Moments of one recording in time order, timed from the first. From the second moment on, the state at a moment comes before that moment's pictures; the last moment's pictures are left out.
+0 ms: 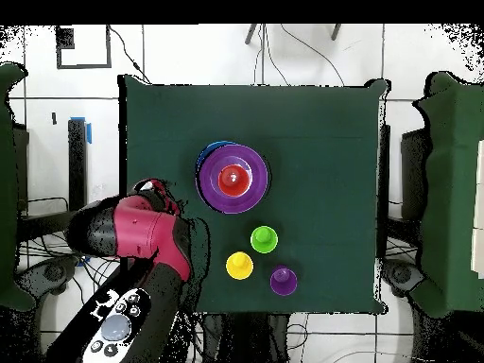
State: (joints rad) arm 0.47 -0.51 -0.51 1.63 0.36 0.37 2.67
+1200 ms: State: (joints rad) arm 0.48 -0.50 -0.51 1.63 0.36 0.37 2.67
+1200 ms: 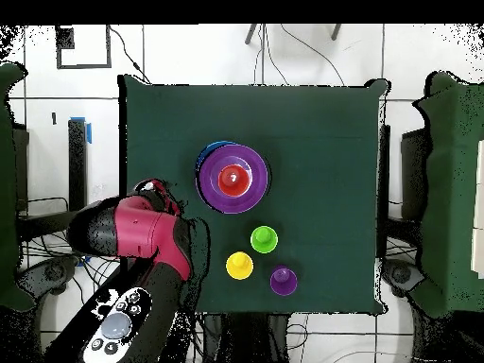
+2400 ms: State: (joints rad) arm 0.50 -0.50 -0.51 1.63 0.40 0.35 2.67
